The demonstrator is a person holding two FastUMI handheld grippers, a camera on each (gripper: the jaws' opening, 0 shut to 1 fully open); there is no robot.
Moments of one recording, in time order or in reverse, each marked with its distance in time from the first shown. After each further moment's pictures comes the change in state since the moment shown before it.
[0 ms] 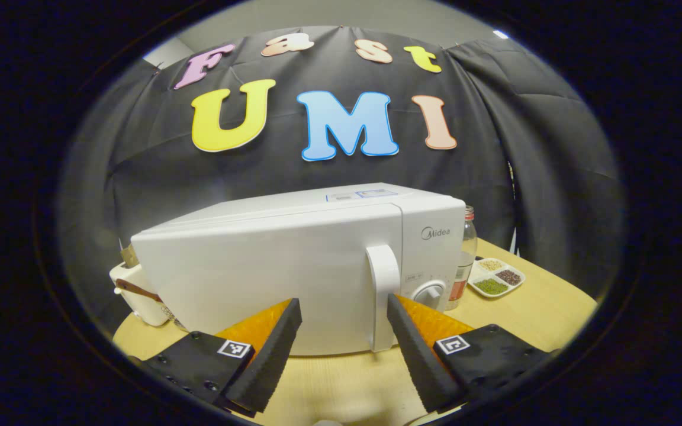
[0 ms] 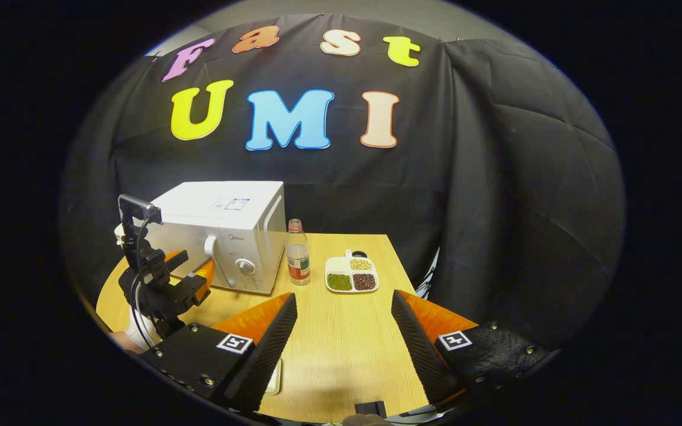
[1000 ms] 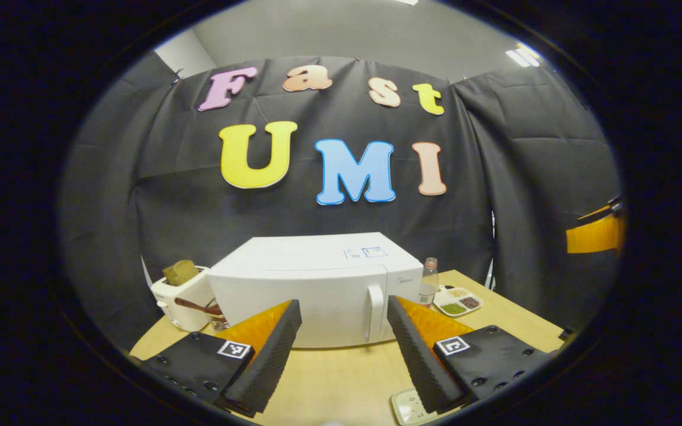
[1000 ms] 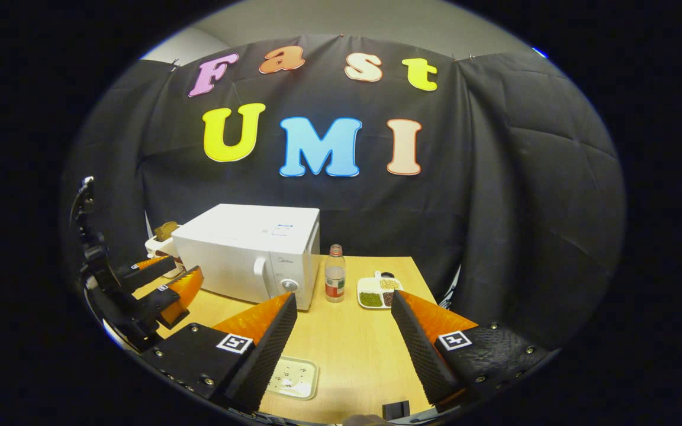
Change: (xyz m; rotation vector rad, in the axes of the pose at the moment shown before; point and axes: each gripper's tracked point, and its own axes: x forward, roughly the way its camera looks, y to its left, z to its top) left arm -0.201 0.061 0.112 -0.063 -0.140 -0.010; right arm -0.055 0.072 0.040 -0.016 -0.151 0.106
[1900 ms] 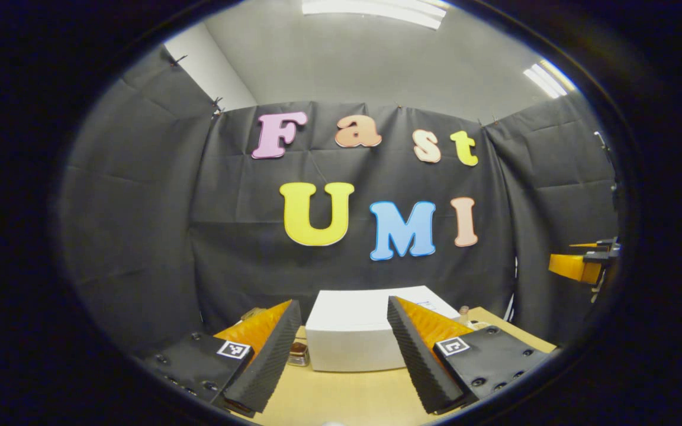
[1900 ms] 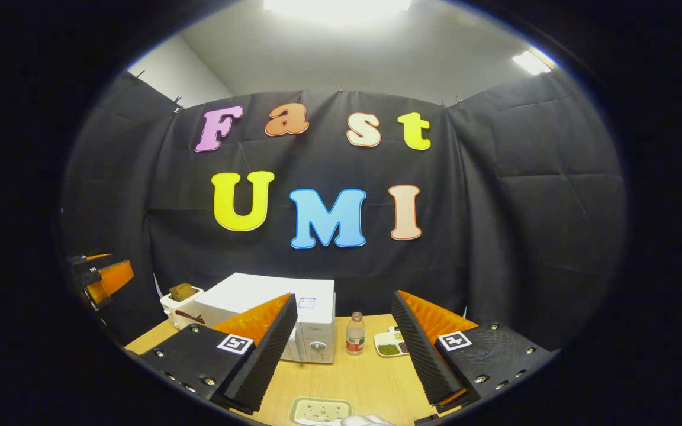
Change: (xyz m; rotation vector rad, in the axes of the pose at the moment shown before) left arm -0.114 0.137 0.144 -0.017 -0.149 0.120; right arm -0.050 0.045 0.080 0.057 -0.296 -0.054
